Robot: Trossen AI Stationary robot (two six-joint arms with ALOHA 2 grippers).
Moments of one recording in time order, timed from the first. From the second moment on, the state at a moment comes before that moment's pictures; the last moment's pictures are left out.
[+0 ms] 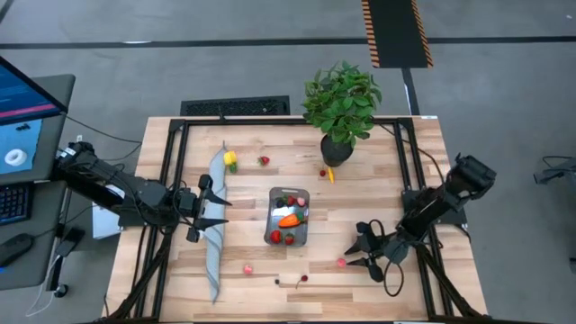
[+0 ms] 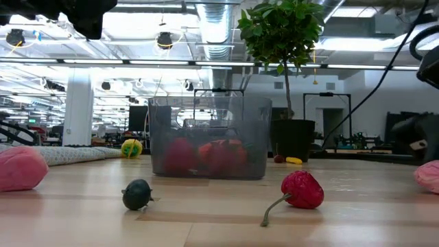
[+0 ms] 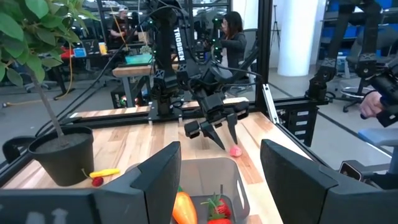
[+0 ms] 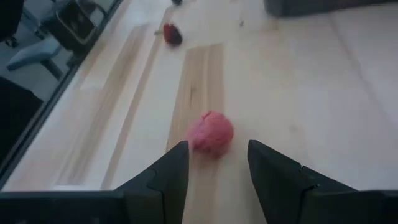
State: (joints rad) left arm -0.46 0.54 0.27 0.29 -0.32 0.03; right arm 0.82 1.64 0.22 0.81 0.41 0.58
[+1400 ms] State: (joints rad) left arm -0.46 0.54 0.27 0.30 -0.32 0.03; right arm 0.68 1.66 0.35 0.85 0.38 0.35
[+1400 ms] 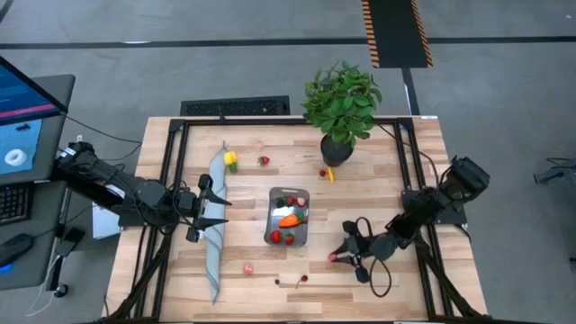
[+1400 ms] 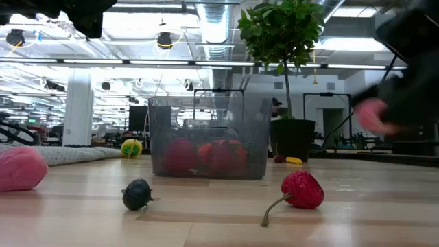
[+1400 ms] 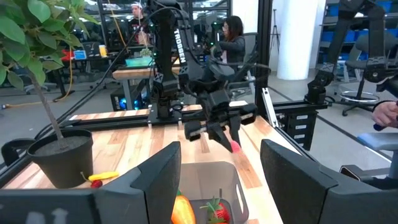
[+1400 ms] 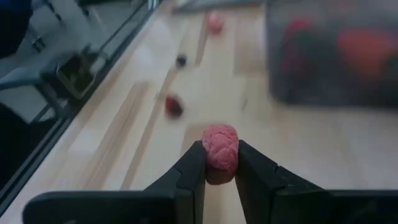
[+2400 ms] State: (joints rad) left arm -0.46 0.54 0.27 0.27 -0.44 0.07; right arm 0.14 1.48 0.80 0.21 0.06 0.19
